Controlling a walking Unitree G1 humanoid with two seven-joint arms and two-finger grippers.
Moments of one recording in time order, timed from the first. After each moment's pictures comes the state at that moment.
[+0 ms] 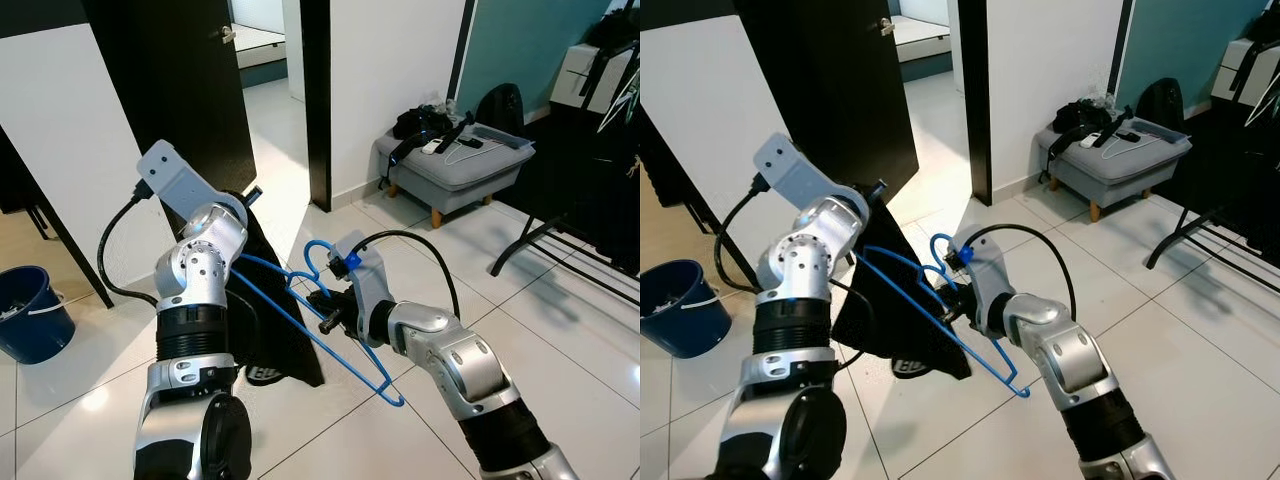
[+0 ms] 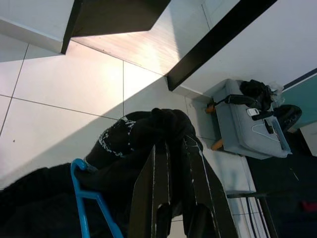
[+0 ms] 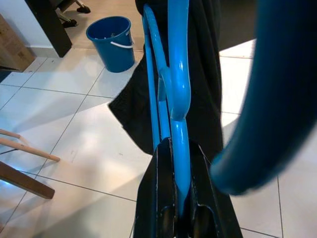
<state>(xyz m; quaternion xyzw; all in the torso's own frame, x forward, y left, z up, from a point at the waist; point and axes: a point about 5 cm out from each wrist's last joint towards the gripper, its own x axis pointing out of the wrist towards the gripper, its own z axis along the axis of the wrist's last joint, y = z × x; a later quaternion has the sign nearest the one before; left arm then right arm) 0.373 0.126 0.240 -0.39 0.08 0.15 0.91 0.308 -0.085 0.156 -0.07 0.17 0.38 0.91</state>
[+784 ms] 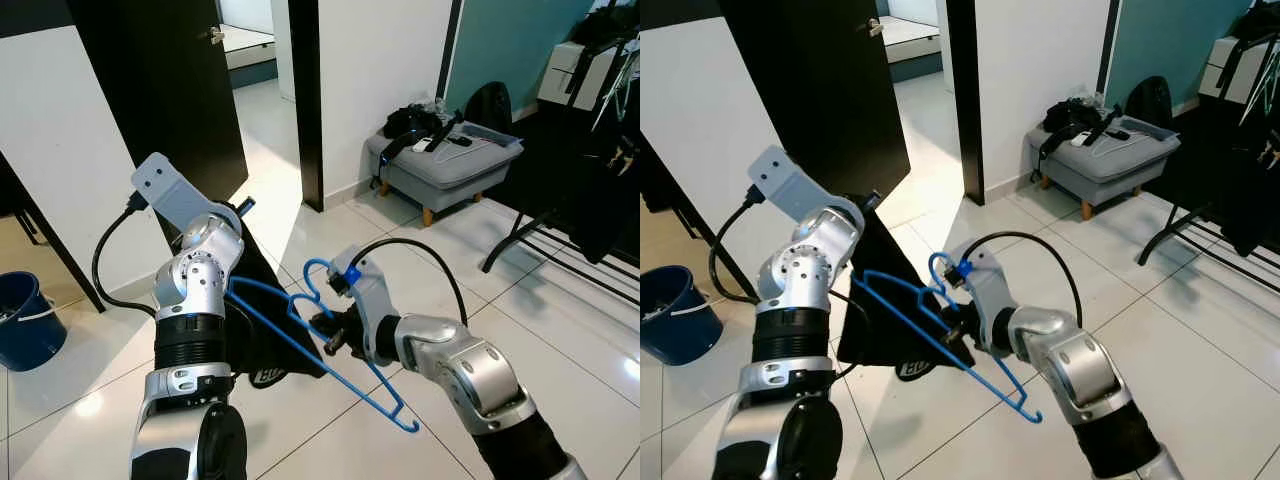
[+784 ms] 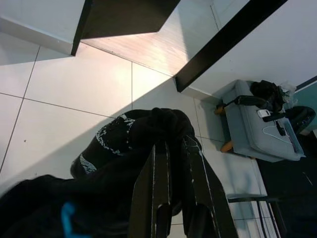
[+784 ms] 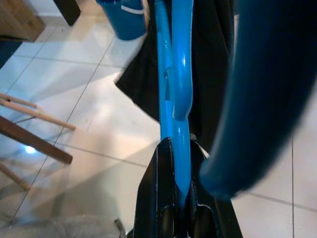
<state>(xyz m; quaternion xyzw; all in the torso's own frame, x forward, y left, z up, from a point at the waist) 0.371 0.132 0.228 -0.38 0.08 0.17 0.91 0.285 -0.089 0.144 -0.08 0.24 0.41 0.88</state>
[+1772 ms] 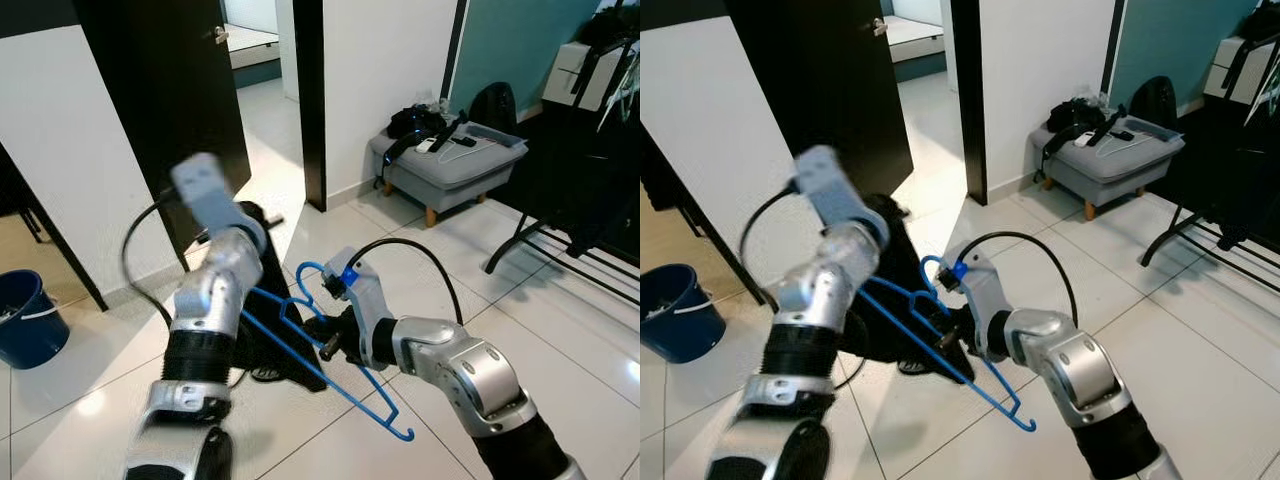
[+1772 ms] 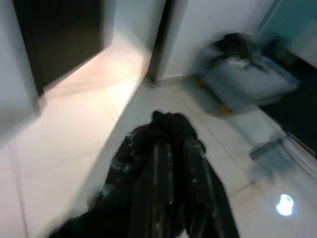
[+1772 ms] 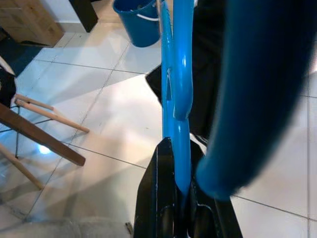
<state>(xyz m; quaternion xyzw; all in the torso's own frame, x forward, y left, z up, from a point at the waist) 0.371 0.108 0.219 -0.14 0.02 -0.02 0.99 0.280 -0.089 0.153 -0.07 0.23 0.44 0.87</state>
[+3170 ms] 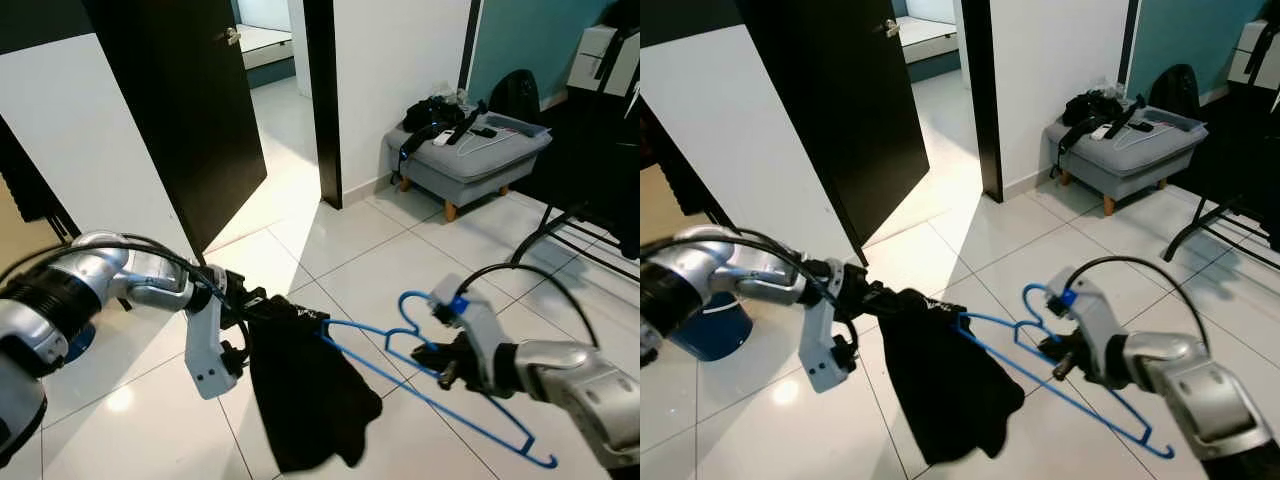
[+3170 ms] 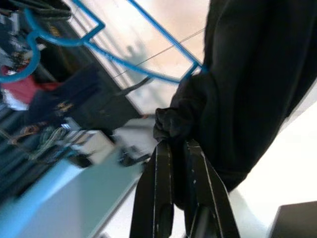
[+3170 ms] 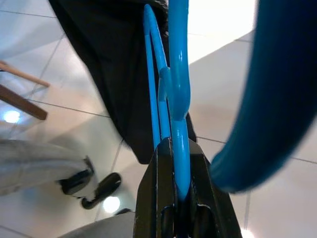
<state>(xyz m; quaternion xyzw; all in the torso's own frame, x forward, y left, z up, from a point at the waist) 0.317 0.144 0.202 0.74 -0.35 -0.52 0.24 0.262 -0.219 0.156 -0.16 0.29 0.35 0.88</state>
